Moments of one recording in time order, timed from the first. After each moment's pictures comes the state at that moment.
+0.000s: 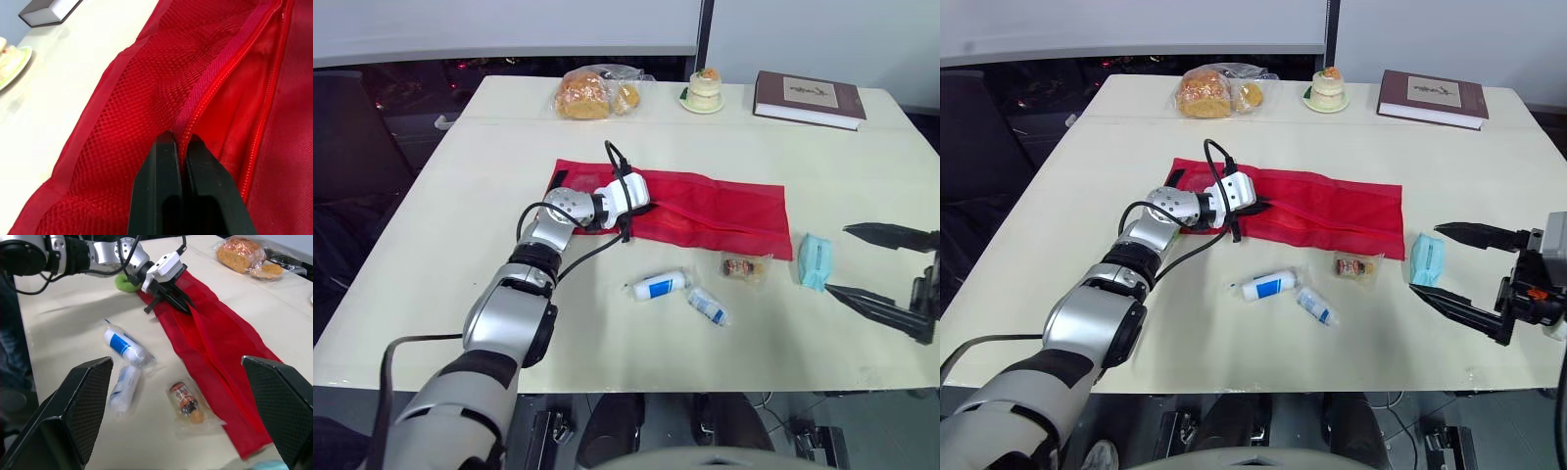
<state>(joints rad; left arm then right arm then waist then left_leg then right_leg) -1.01 0.38 -0.20 1.10 0.15 -0.46 -0.94 0.24 -1.00 -0.73 -0.60 0.96 0.56 1.06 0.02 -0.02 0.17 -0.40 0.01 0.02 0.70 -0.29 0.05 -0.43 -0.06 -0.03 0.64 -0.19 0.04</state>
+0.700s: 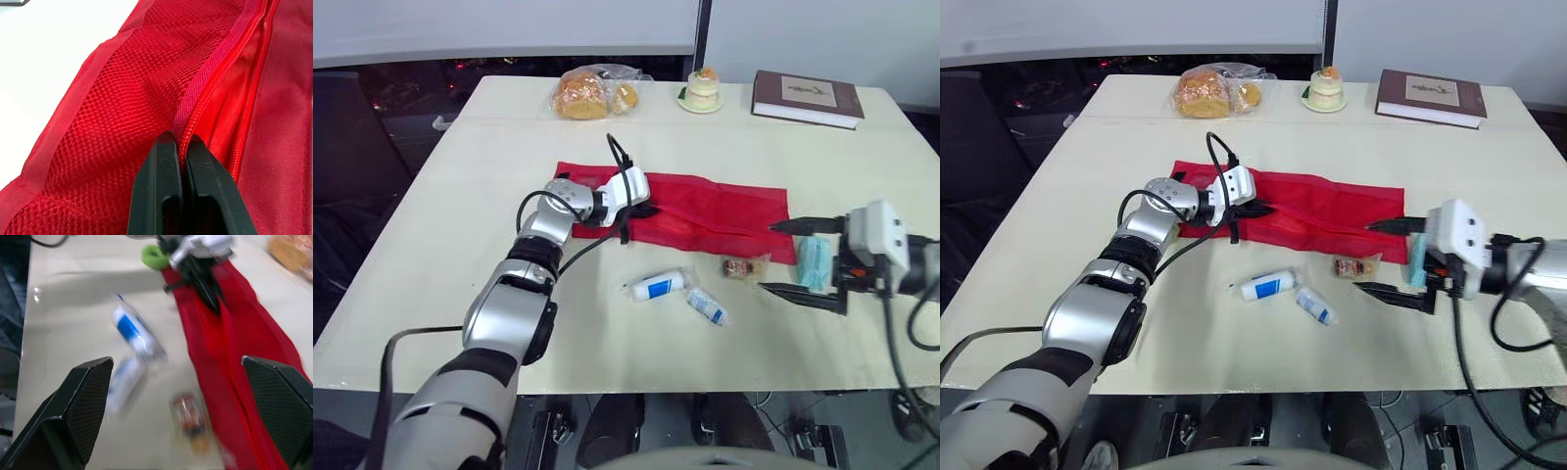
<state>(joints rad) -1.03 0.37 -0.20 1.02 0.11 -0.23 -1.09 -0.21 -0.92 -0.09 -0.51 0.59 0.45 1.04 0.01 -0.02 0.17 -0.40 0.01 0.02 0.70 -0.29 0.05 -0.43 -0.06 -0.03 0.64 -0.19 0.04</state>
